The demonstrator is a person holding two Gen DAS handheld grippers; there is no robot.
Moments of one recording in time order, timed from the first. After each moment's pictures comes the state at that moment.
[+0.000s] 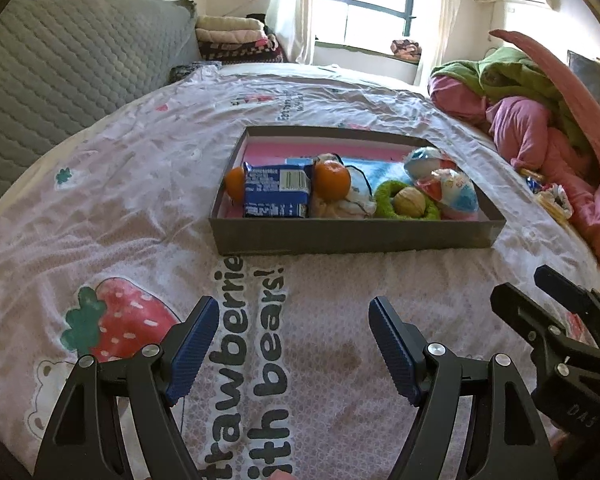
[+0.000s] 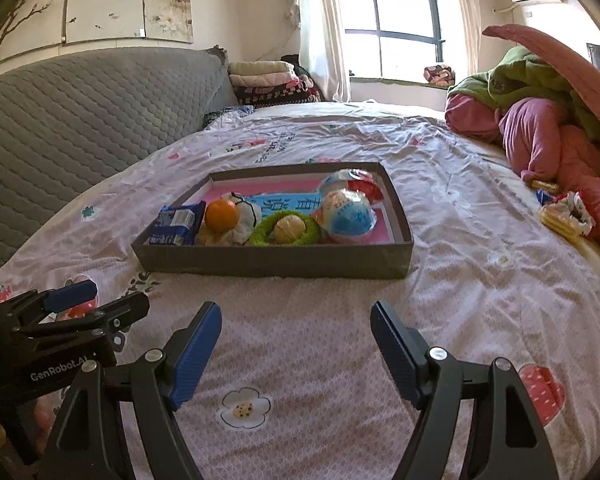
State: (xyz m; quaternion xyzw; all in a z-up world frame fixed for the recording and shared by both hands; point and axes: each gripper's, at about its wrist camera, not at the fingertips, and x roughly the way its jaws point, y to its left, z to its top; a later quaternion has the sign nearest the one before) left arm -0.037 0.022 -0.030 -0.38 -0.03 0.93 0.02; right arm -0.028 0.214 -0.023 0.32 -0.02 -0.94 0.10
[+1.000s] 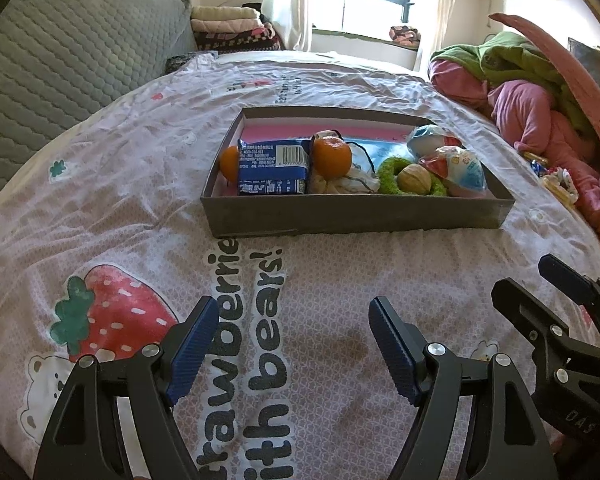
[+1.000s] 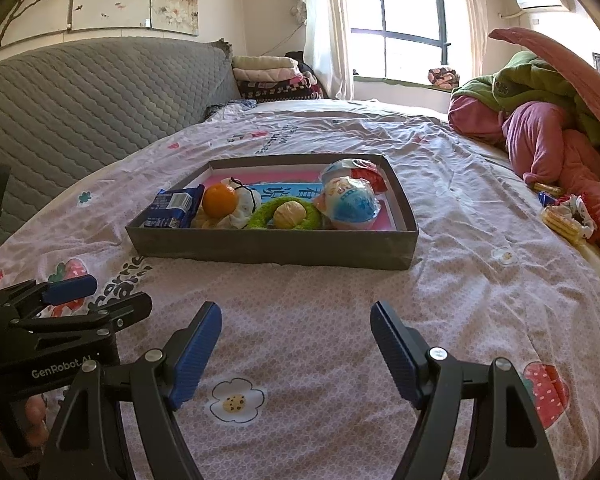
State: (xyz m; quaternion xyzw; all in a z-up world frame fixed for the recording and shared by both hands) left arm -0.041 0.026 -0.043 -0.40 -0.02 0.92 0.01; right arm -0.027 0.210 -0.034 0.32 0.00 -0.94 0.10
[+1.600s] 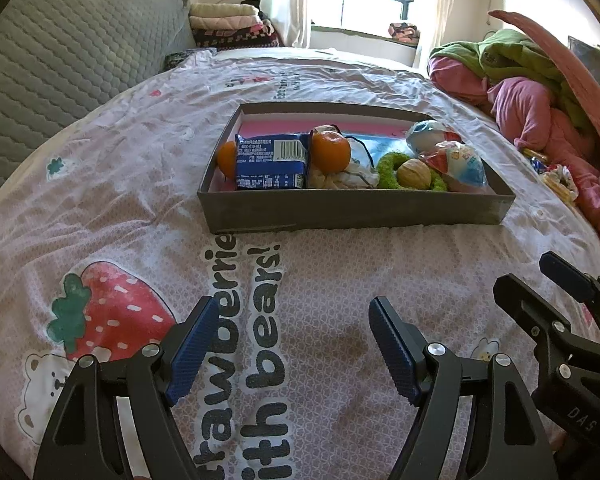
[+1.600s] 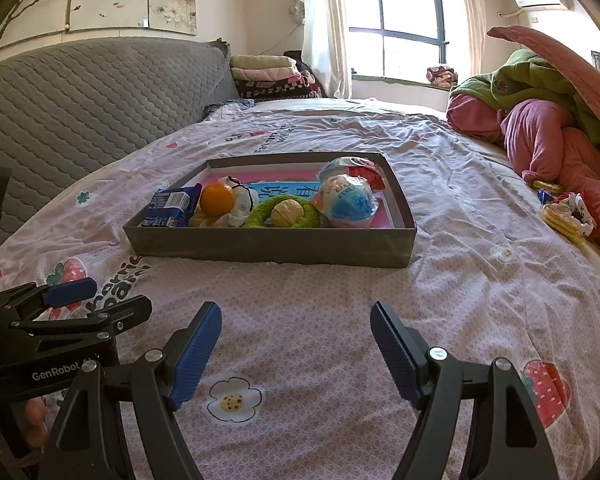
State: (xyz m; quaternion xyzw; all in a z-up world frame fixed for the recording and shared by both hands) left arm -0.042 0.027 -0.047 -0.40 -0.02 0.92 0.02; right arm -0.029 0.211 -0.035 0.32 0.00 -0.94 0.09
